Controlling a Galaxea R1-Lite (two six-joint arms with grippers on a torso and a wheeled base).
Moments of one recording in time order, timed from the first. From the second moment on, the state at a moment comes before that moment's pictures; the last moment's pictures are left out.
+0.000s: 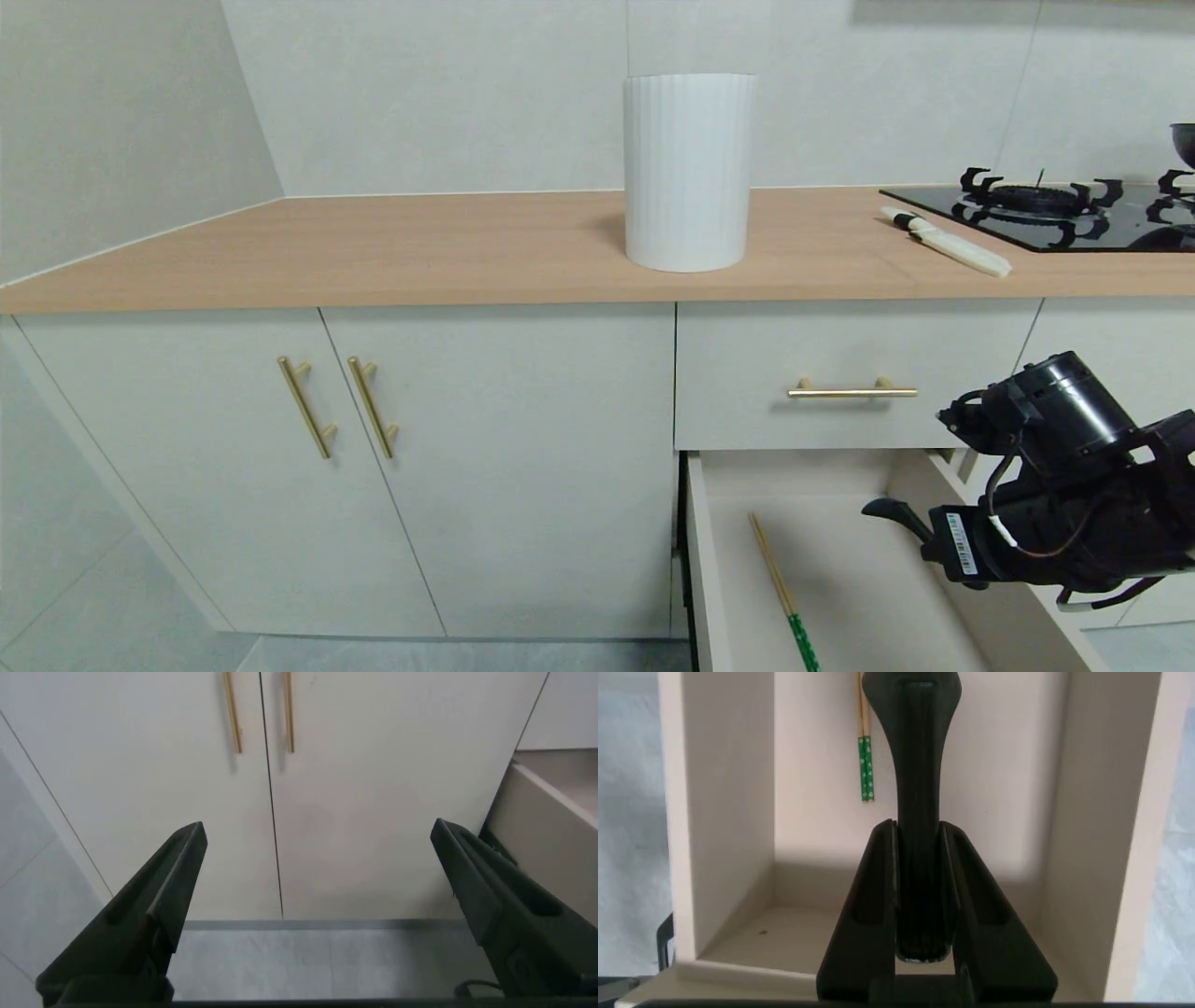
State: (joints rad) left arm 0.01 0.00 0.00 0.00 -0.01 0.01; right arm 0.40 1.59 -0.81 0.22 -0.12 0.36
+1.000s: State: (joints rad) left arm 0.01 0.00 0.00 0.00 -0.01 0.01; right arm 0.40 1.97 -0.68 -0.47 -0.16 0.37
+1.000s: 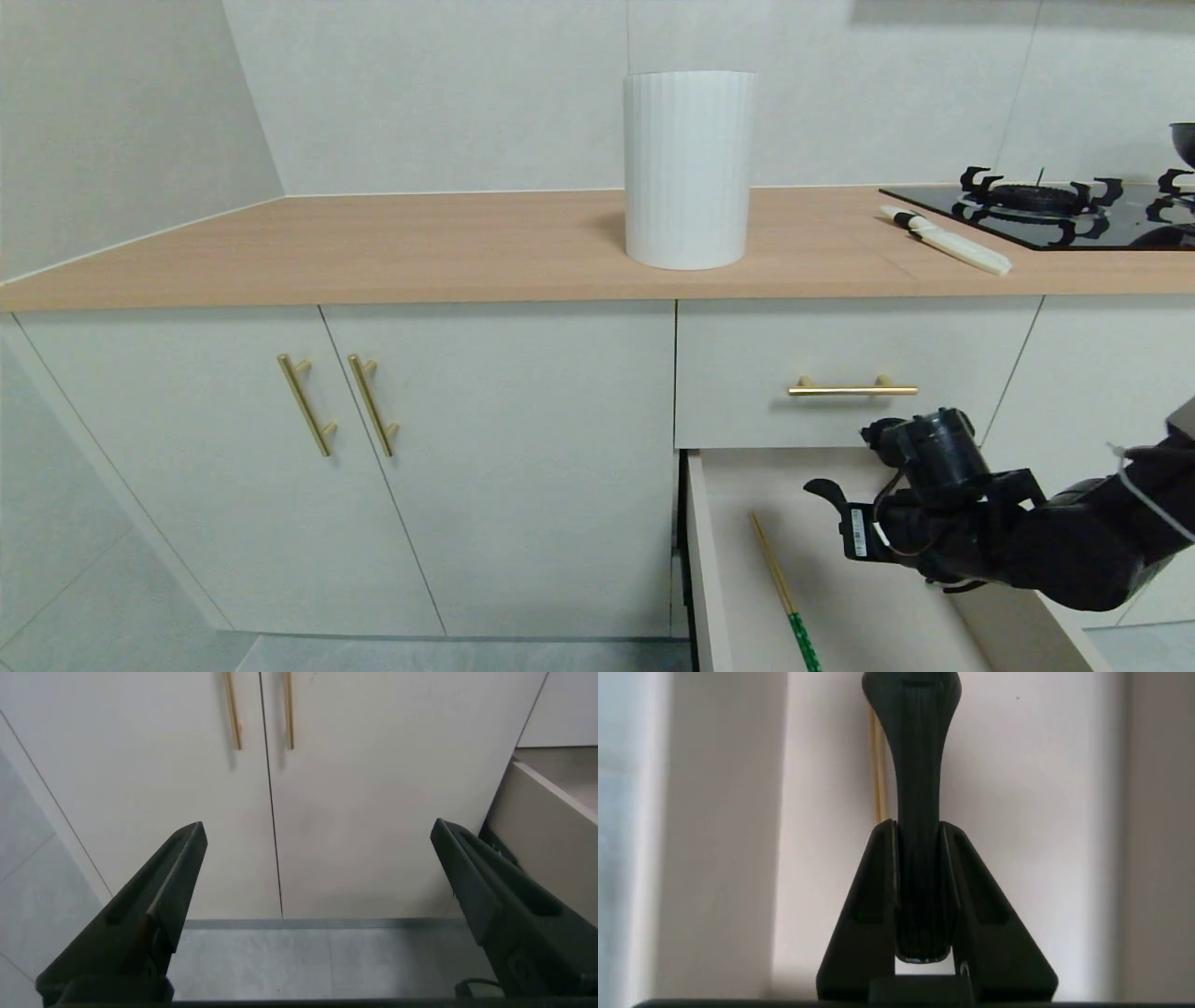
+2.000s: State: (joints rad) left arm 0.01 0.00 0.00 0.00 -0.01 0.01; right arm 0.34 2.30 -0.66 -0.64 -0.17 0.30
